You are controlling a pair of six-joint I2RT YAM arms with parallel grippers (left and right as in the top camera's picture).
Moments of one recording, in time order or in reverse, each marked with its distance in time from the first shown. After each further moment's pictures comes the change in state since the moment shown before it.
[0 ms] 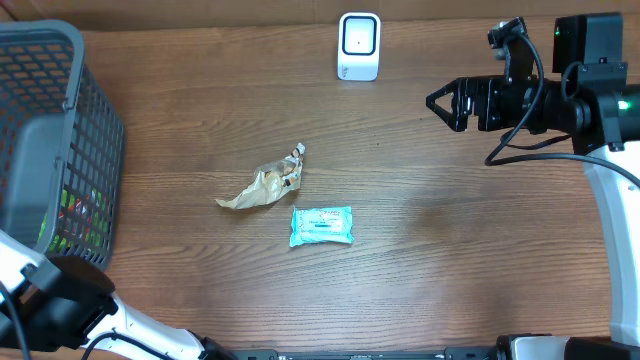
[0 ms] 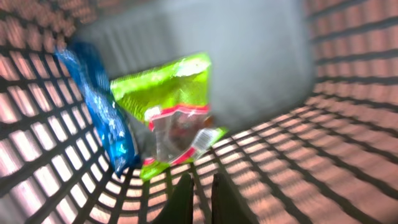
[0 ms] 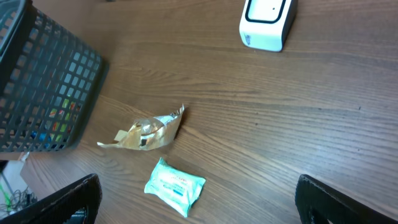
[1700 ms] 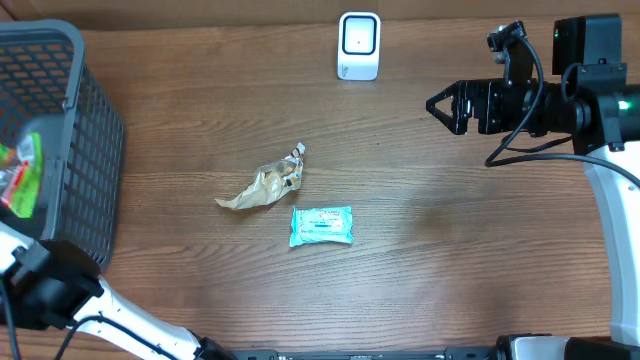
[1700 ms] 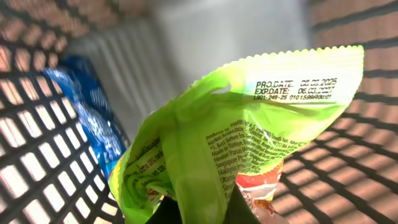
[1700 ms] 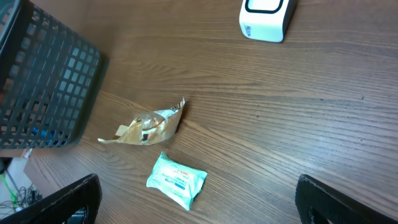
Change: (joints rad) left arm 0.013 0.164 0.235 -0.076 0.016 0.025; right arm 0.000 0.000 0.000 -0.032 0.000 0.000
